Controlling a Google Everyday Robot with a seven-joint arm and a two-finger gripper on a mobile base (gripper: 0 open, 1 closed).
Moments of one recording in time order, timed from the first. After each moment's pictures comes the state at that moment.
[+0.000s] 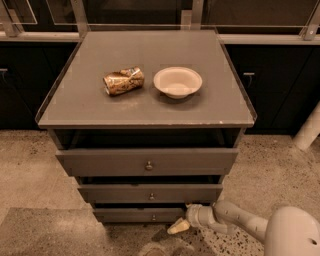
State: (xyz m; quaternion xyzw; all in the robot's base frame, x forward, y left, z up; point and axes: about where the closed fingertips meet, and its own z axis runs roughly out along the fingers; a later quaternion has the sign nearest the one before) arm 0.557 -0.100 0.204 -0.43 0.78 0.28 0.36
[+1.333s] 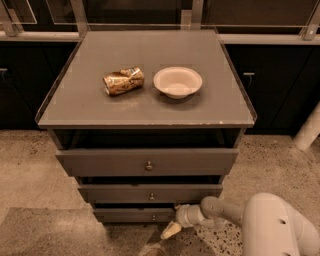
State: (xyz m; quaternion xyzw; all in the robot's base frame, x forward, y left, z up) arm 0.549 -0.060 0.178 -0.50 0.75 0.29 0.32
